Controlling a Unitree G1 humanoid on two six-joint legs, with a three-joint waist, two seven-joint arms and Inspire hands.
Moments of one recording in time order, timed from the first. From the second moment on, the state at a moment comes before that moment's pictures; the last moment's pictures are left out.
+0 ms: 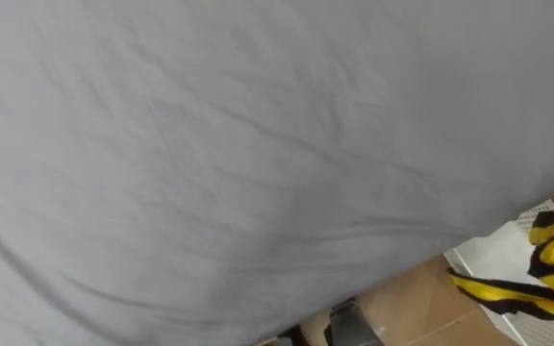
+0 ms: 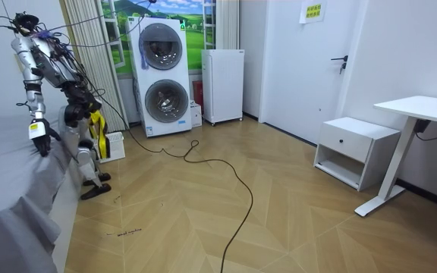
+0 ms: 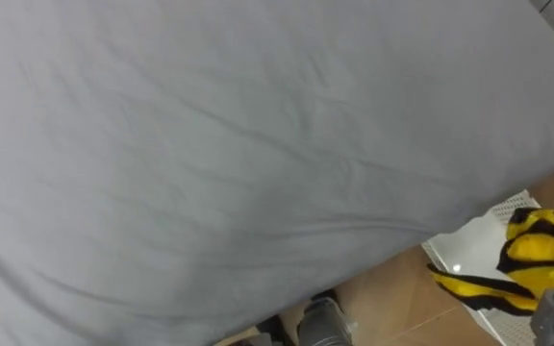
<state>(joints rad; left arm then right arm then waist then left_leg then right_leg) 0.01 0.28 -0.11 1.15 -0.23 0.22 0.23 -0.27 -0.55 -0.30 1.15 0.24 -0.06 -0.65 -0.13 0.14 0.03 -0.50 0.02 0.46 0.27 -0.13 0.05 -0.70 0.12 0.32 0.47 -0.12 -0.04</state>
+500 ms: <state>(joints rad) 0.02 0.28 -0.15 1.15 -0.24 0.21 0.23 -0.27 -0.60 -0.30 1.21 0.26 -0.08 -0.63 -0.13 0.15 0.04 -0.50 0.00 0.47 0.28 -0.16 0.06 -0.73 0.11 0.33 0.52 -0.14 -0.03</state>
